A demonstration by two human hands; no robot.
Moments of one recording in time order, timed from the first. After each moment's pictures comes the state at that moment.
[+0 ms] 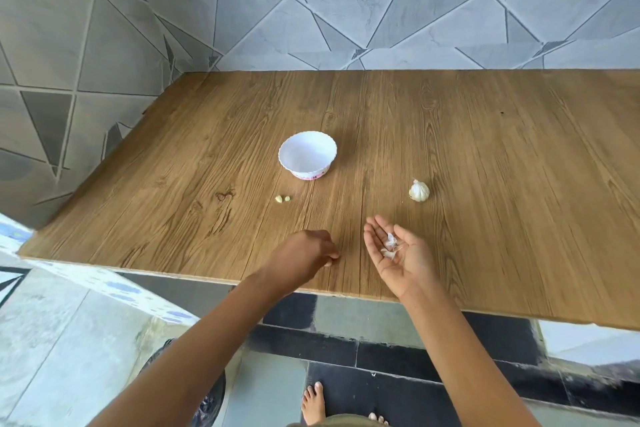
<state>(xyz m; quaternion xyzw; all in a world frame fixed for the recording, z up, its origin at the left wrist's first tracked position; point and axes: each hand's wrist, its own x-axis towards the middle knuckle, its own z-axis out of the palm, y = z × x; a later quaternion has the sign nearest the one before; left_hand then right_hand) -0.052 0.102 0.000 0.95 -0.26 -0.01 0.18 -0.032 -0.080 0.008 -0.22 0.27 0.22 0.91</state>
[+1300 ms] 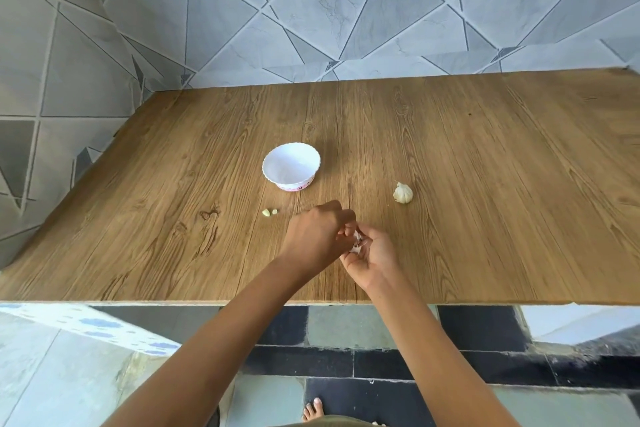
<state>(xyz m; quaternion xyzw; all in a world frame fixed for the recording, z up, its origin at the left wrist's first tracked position) -0.030 0.061 0.047 0.98 -0.16 0.04 0.15 -0.034 -0.042 0.030 -0.18 0.30 0.19 0.92</state>
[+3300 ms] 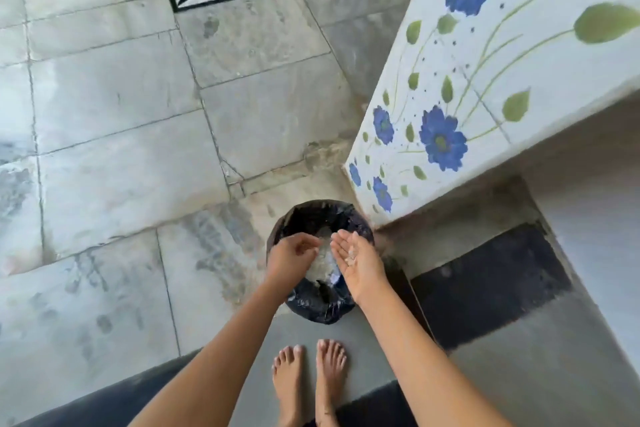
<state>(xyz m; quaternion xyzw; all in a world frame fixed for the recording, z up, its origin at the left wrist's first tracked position) -0.340 0.529 -0.441 0.54 0.62 0.11 0.56 -0.217 0.497 -0.424 -0.59 0.15 0.61 0.51</state>
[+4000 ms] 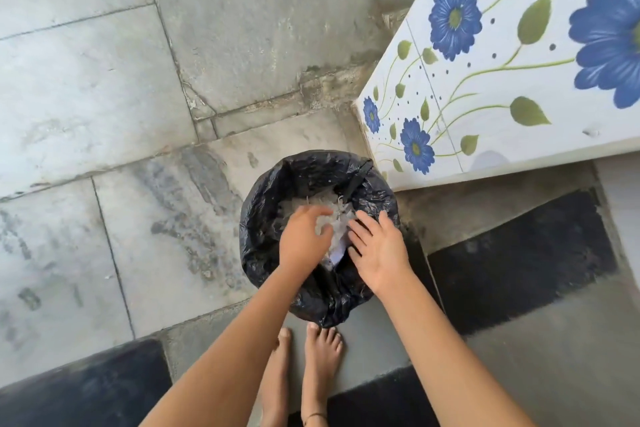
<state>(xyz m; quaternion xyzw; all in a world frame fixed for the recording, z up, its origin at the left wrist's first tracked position) -0.300 0.535 -0.641 0.63 0.62 0.04 0.47 -0.185 0.505 -0.595 -0.63 0.17 0.64 0.40</state>
